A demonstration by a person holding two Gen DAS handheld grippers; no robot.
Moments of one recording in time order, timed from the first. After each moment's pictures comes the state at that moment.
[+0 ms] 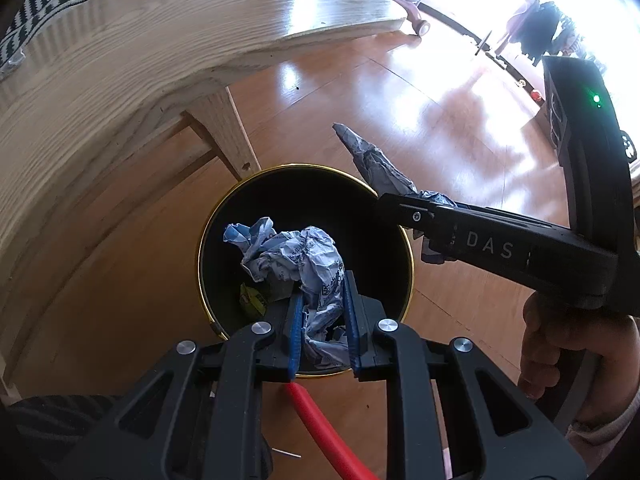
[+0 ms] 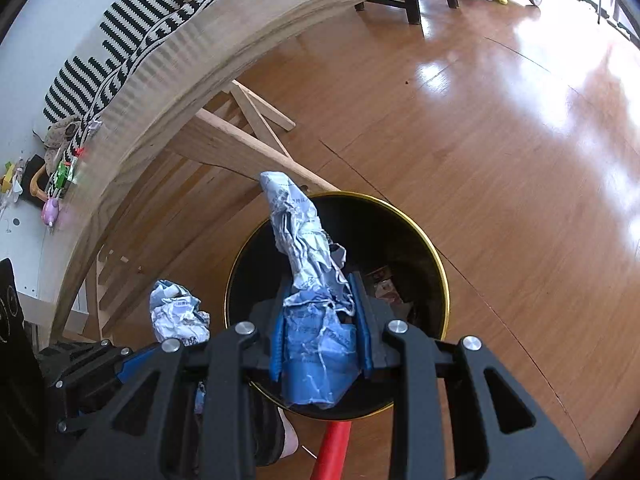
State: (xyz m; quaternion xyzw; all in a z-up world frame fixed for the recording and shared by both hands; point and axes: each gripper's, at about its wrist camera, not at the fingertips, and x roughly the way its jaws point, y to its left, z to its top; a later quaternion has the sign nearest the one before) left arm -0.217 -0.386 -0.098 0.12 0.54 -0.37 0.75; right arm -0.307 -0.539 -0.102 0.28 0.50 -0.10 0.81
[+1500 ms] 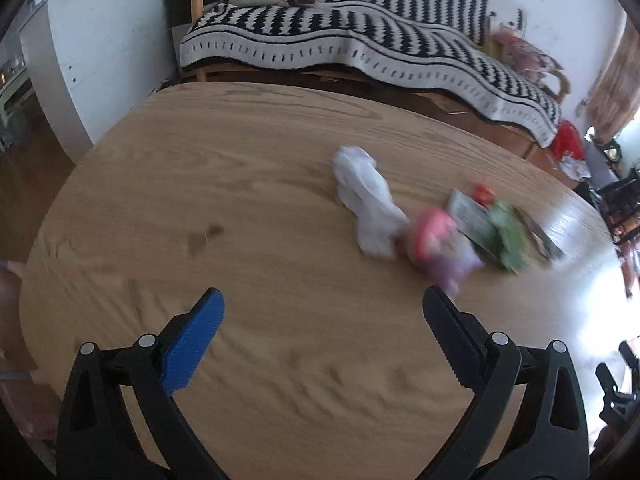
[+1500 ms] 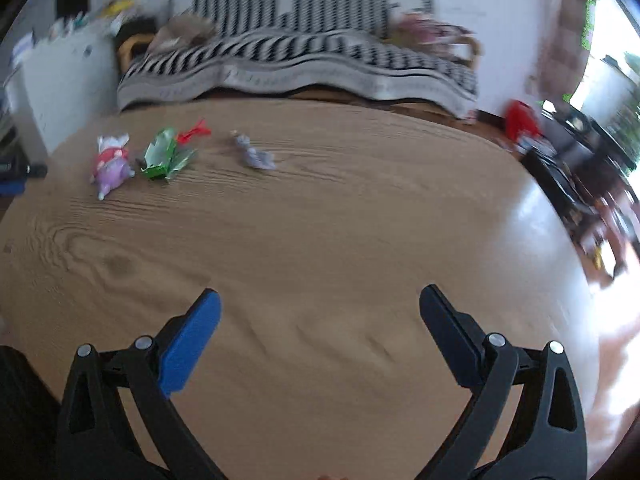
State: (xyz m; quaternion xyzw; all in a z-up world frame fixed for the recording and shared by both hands) left arm 0.013 0.038 0.042 -0.10 0.47 0.10 0.87; right arm -0.020 -0.323 0.027 -0.08 0.42 0.07 0.90
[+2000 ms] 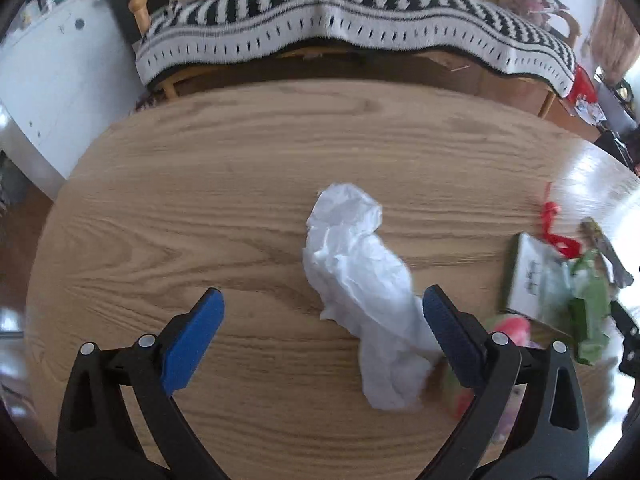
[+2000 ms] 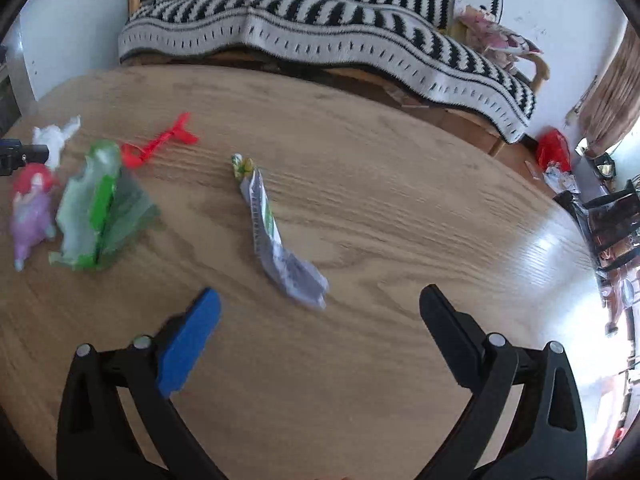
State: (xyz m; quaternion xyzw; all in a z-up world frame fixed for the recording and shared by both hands) left arm 0.149 0.044 -0.018 -0.02 0.53 0.08 0.84; right arm 0.146 -0.251 -0.020 -0.11 0.46 0.10 0.88
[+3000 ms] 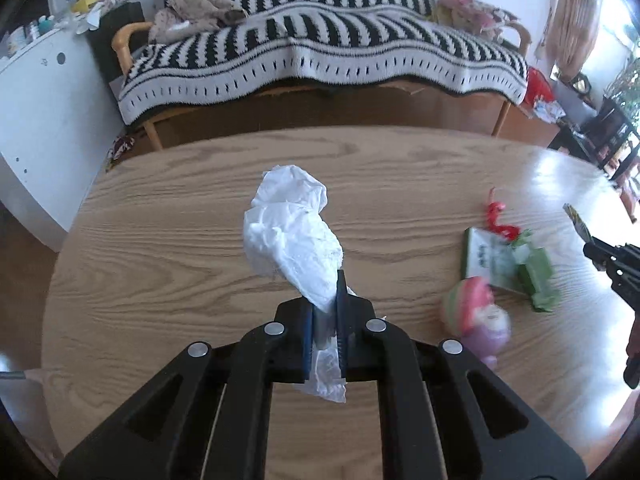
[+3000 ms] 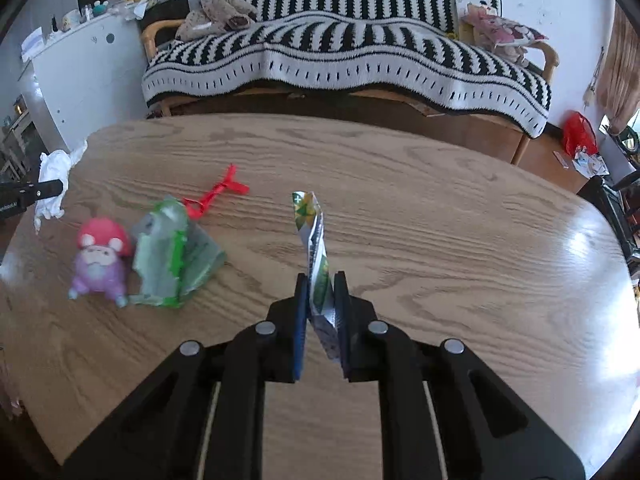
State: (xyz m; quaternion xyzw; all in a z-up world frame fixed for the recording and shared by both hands) left arm 0.103 0.058 0.052 0.00 0.47 0.01 0.88; right arm 0.115 -0.252 0.029 -0.06 0.44 0.15 0.89
